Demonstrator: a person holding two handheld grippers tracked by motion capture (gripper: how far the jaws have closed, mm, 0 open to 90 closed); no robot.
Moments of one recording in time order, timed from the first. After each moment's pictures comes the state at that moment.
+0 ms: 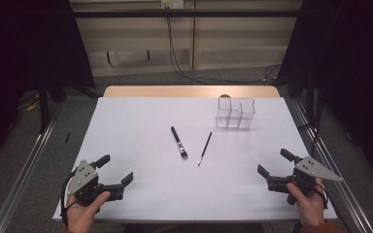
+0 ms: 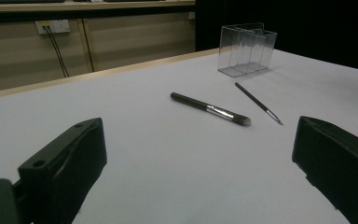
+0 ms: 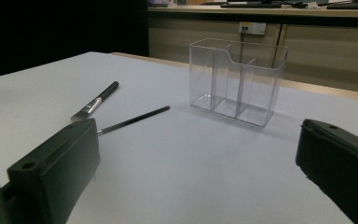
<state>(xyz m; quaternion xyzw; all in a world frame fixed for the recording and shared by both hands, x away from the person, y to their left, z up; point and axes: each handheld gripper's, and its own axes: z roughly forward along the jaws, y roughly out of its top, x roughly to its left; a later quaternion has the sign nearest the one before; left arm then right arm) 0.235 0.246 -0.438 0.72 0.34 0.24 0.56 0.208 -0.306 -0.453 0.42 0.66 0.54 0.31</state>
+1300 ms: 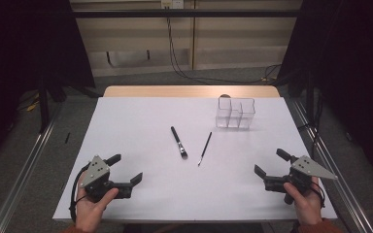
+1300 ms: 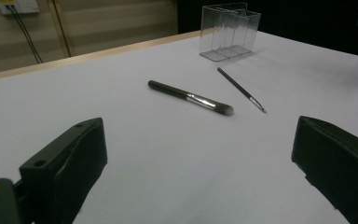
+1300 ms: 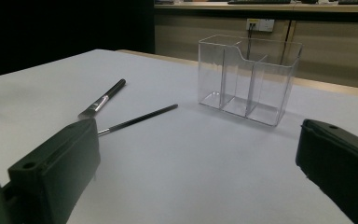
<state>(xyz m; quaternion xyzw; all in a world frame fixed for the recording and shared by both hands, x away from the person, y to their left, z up) 0.248 0.224 -0.439 0.75 0.32 0.20 0.54 0.212 -0.300 -0.455 0.42 0.66 0.54 0.30</state>
